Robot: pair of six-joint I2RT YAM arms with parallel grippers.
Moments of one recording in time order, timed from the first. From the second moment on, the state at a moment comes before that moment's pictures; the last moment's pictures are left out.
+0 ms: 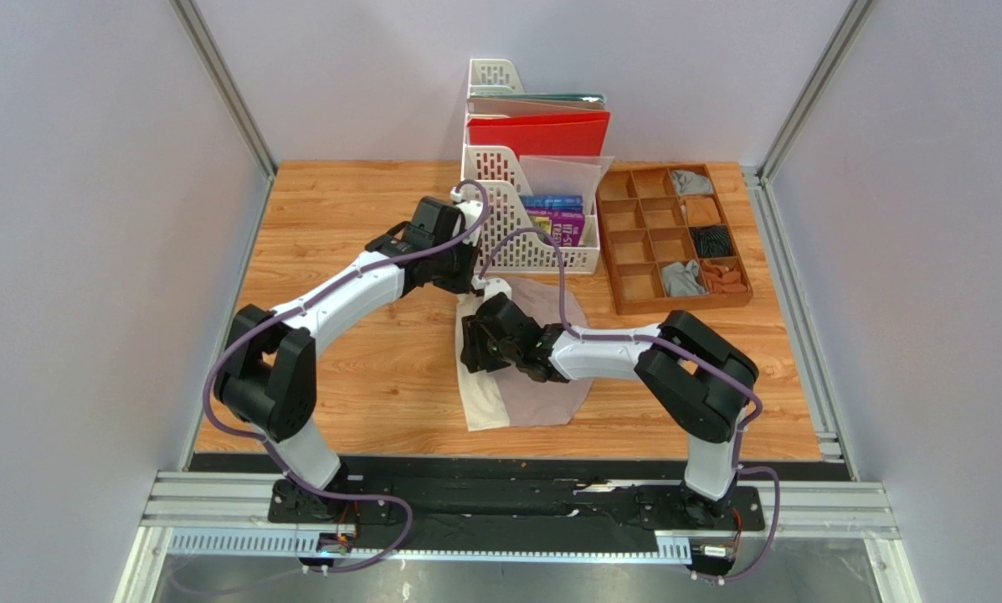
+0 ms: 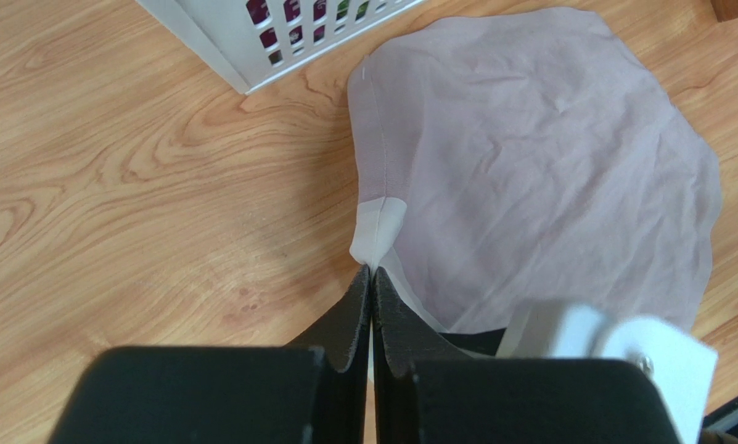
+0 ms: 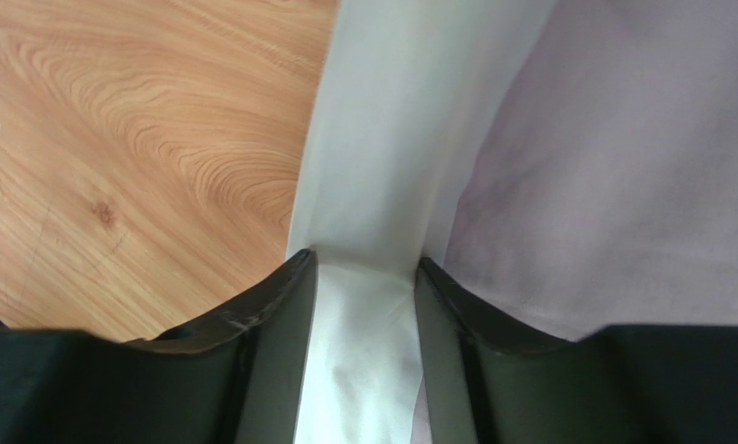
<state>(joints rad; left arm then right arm) -0.51 1.67 1.26 -0.42 0.12 -0.10 0.95 1.86 1.03 0.09 0.10 0.58</state>
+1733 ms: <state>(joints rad) -0.69 1.24 0.84 -0.32 0.16 -0.14 0.91 1.38 0.68 -0.07 0.22 0.63</state>
